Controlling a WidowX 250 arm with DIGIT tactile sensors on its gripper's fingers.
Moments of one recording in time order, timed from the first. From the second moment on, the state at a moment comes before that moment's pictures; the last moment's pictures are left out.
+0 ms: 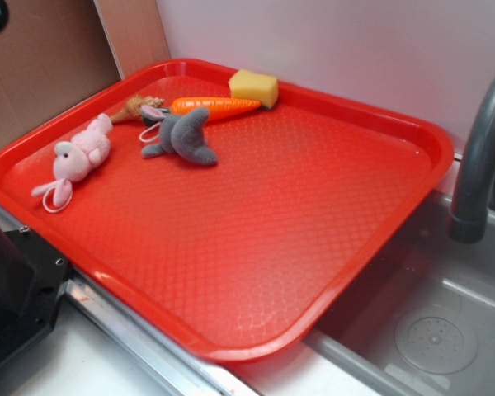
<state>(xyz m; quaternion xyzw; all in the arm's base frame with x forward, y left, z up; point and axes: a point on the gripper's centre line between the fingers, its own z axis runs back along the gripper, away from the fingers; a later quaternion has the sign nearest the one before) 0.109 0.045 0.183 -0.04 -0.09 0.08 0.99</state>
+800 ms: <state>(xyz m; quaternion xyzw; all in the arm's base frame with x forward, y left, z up) 0.167 0.086 0.049 0.00 -0.04 0.08 1.00</state>
